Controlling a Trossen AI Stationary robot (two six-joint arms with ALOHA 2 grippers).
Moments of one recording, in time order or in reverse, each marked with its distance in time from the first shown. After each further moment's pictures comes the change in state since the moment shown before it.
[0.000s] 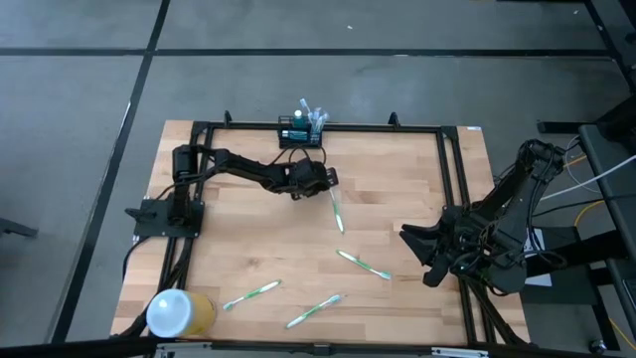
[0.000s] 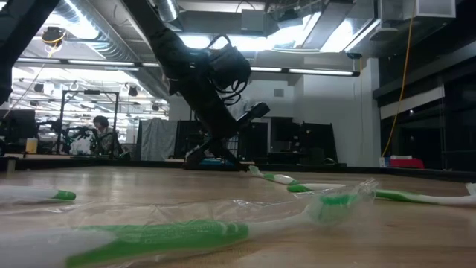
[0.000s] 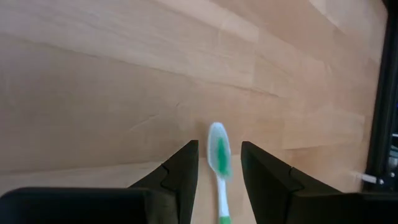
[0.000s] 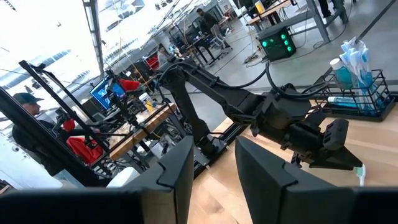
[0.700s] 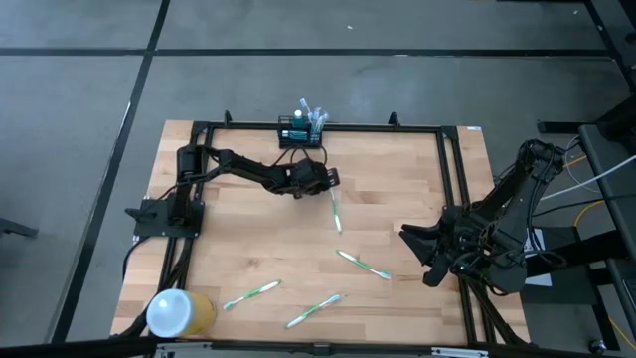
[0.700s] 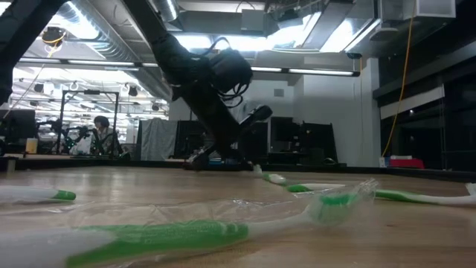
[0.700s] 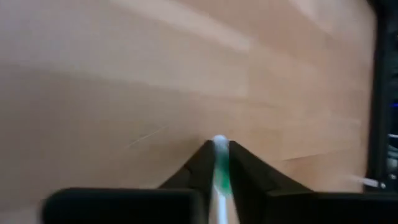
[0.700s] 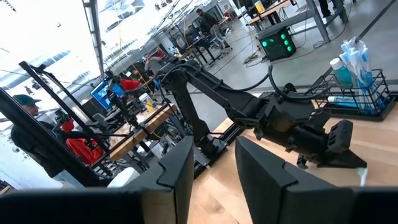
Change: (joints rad) left arm 0.004 0.035 0.000 0.072 -0.036 0.048; right arm 0.000 0.000 0.000 0.000 0.000 0.004
